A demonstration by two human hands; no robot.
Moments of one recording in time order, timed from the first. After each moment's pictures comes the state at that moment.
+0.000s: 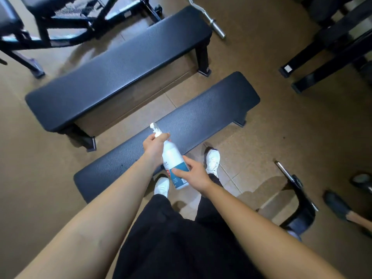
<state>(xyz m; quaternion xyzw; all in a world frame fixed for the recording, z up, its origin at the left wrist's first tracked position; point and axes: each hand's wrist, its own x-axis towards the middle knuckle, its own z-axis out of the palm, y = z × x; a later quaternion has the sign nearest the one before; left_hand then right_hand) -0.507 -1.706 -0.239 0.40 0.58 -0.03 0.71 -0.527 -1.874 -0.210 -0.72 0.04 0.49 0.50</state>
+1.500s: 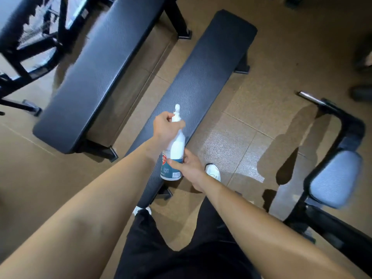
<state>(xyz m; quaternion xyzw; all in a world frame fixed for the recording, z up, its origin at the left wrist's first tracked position) -0.565 -1.659 -0.282 0.80 0.28 -0.18 0.49 -0.684 -1.762 -0.291 -0.61 0.24 0.37 0.66</state>
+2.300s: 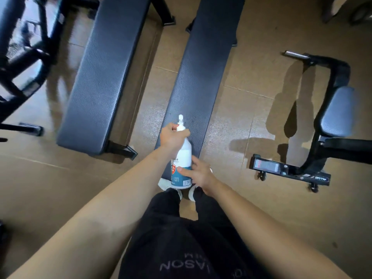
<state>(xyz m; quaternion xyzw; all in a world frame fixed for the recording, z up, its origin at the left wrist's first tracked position) -0.691 -1.458 -0.259 0.75 0.27 -0.29 0.53 -0.826 -1.539 -0.239 -0.56 0.34 0.31 0.69</state>
